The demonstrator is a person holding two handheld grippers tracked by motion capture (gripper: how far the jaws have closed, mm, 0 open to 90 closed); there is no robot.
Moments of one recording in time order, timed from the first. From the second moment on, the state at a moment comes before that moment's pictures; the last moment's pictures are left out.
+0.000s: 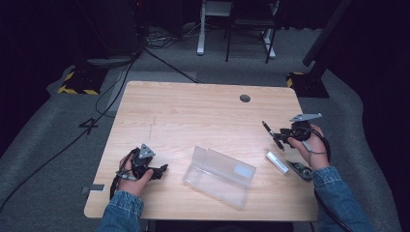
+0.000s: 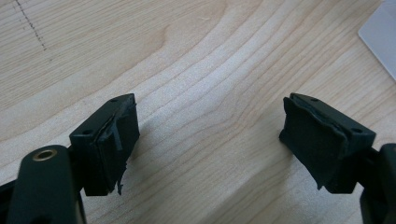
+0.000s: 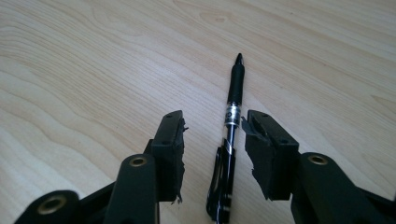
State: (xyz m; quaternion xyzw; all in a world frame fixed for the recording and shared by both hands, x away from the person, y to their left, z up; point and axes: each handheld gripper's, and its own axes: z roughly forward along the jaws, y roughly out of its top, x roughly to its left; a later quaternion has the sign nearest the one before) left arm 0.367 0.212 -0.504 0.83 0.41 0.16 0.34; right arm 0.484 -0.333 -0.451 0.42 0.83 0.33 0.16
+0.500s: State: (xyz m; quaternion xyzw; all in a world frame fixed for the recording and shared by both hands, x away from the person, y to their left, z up) left arm 0.366 0.212 -0.504 0.83 0.41 0.16 0.34; right arm 0.540 -0.311 -0.472 0.45 0.84 0.28 0.15
